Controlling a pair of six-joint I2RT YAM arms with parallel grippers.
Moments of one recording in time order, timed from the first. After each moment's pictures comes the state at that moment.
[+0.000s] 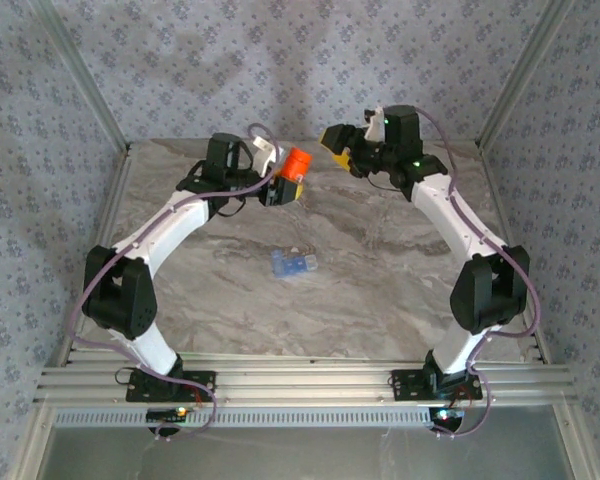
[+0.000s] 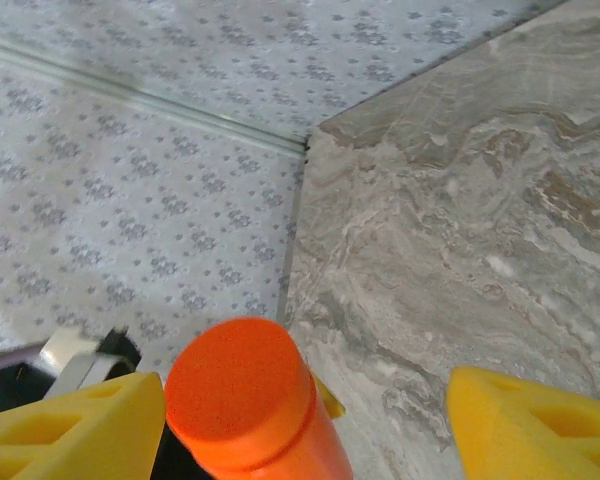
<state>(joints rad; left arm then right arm) -0.43 1.68 1.40 -0.29 0.70 -0.03 0.31 1.69 1.57 -0.29 -0.60 0.90</state>
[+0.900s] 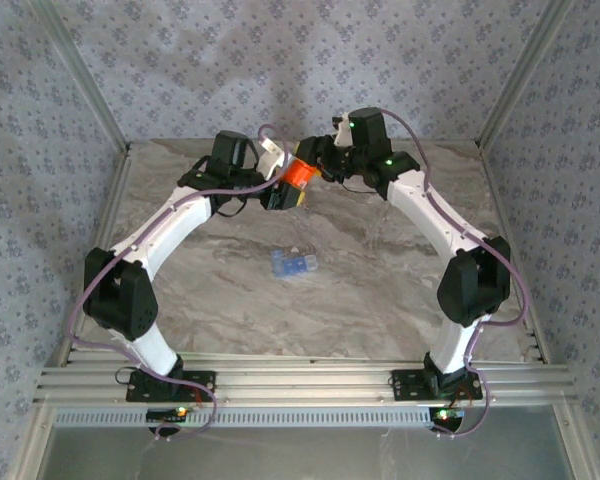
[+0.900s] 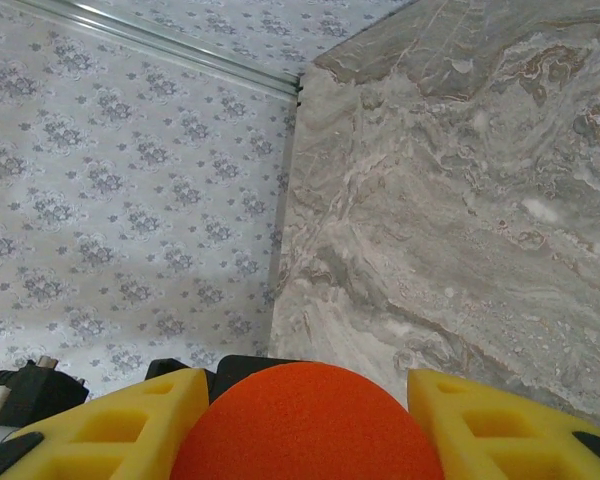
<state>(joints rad) -0.46 1.68 1.48 -0.45 0.66 0.09 0.44 1.78 1.68 -0.38 -0.56 0.88</state>
